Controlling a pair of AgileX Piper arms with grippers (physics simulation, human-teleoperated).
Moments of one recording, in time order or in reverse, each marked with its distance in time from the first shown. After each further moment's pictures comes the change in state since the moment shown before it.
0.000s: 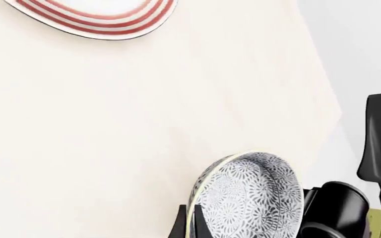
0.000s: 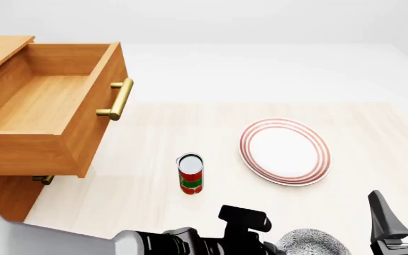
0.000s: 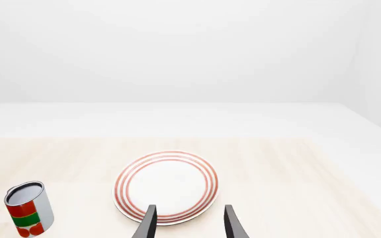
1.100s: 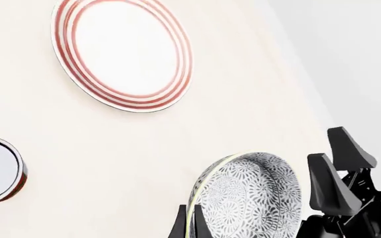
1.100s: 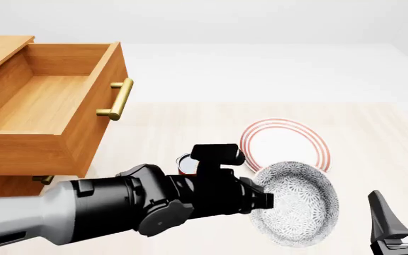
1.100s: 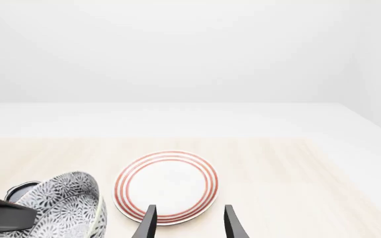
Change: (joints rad) left arm 0.182 -0.219 -0.095 0.232 0.132; right arm 0.000 0.000 0.000 0.000 0.000
